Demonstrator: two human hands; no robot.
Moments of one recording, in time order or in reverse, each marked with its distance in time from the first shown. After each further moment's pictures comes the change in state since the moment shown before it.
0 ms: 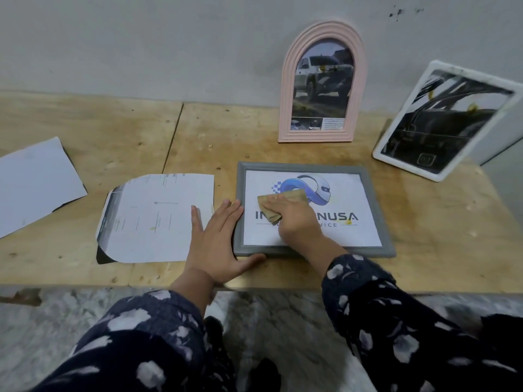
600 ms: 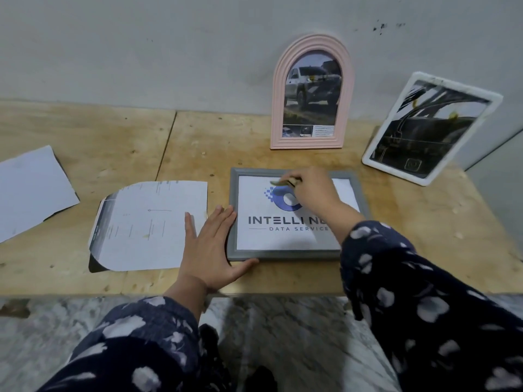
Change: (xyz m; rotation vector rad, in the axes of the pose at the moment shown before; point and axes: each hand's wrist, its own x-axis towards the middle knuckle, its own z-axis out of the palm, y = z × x) left_hand -0.001 0.000 -0.001 0.025 0.010 -0.011; right_hand 0.036 -0.003 -0.071 0.010 0.142 0.195
